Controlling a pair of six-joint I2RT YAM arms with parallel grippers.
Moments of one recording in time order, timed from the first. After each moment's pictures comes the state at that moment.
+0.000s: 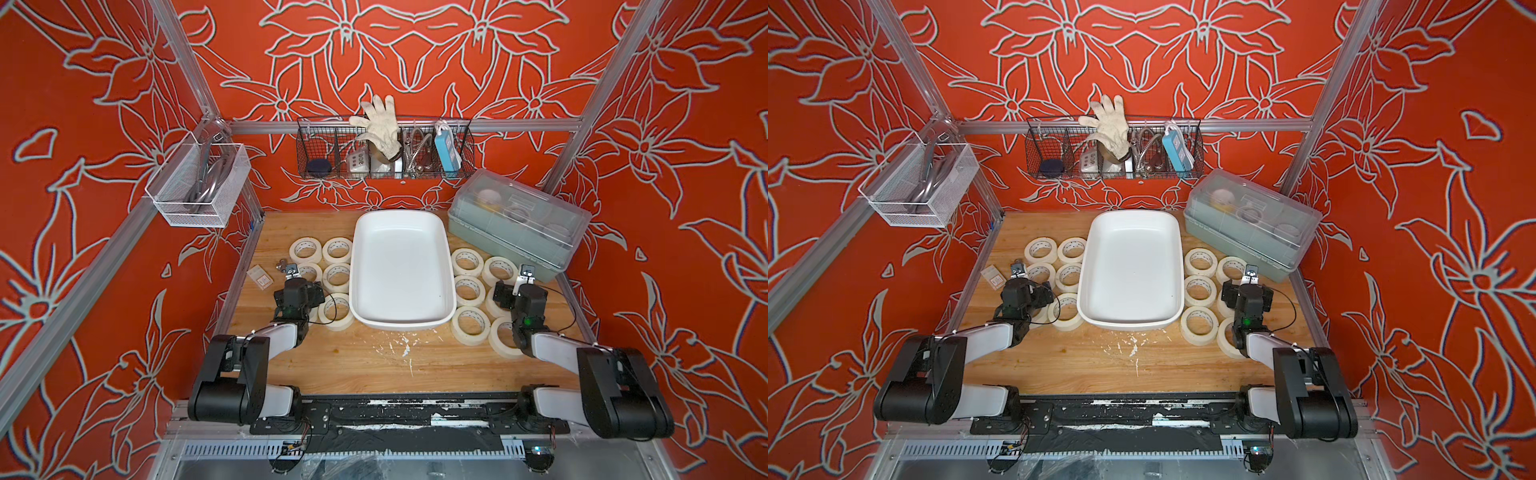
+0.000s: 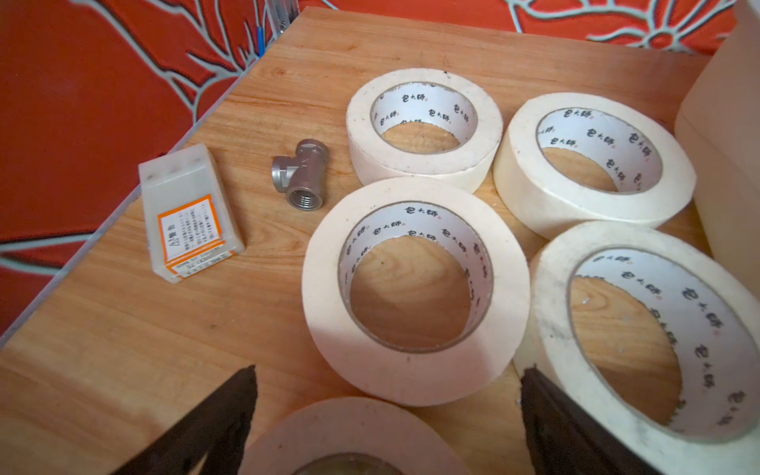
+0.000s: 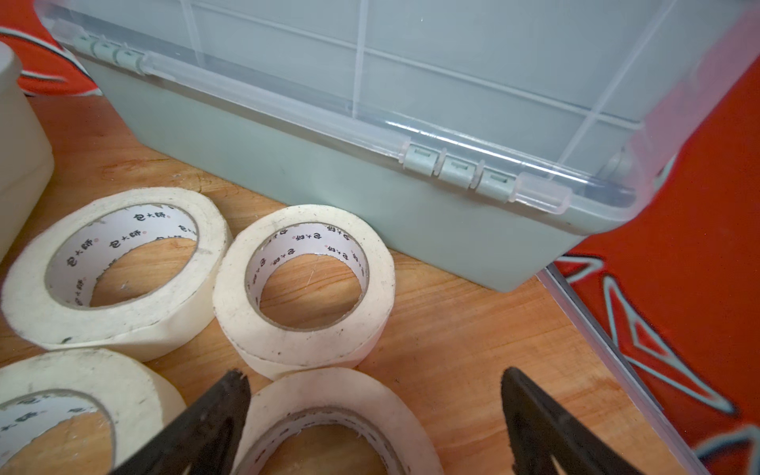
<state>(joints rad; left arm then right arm) 0.01 1.37 0.38 0.45 -0.26 -0.16 0.04 1.30 0.28 0.63 0.32 0.00</state>
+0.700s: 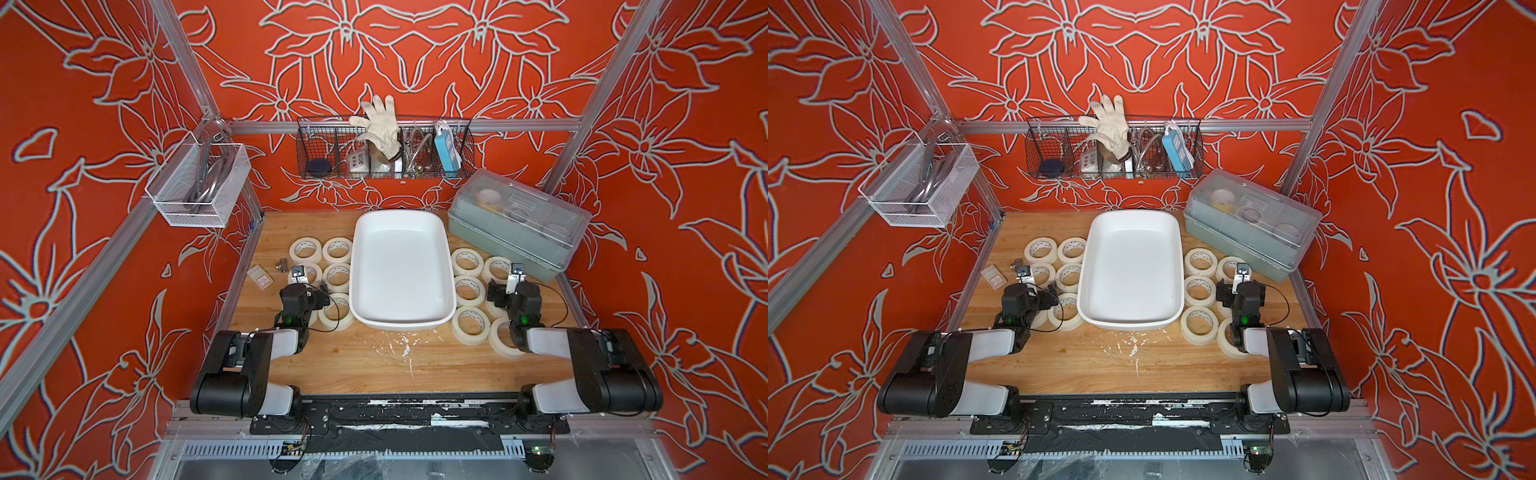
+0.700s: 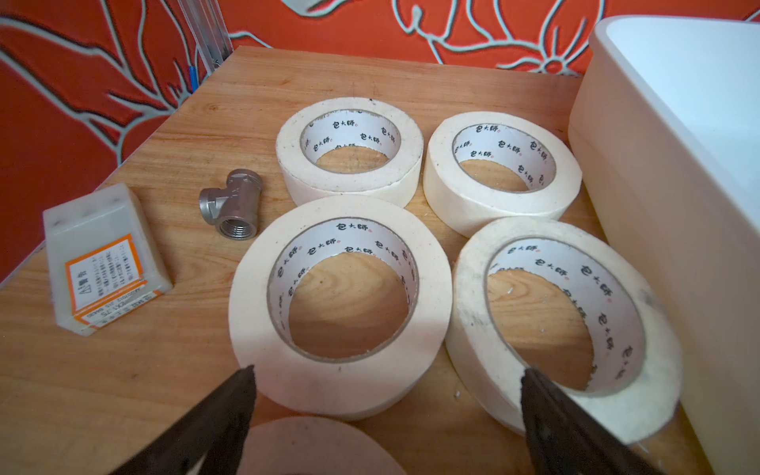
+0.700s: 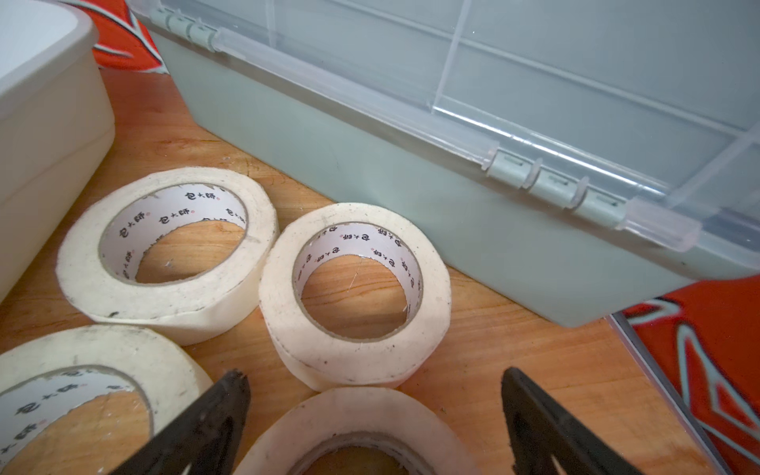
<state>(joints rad) 0.01 1.41 0.30 0.66 -0.13 -0.10 0.04 1.42 0.30 0.73 0.20 -0.07</state>
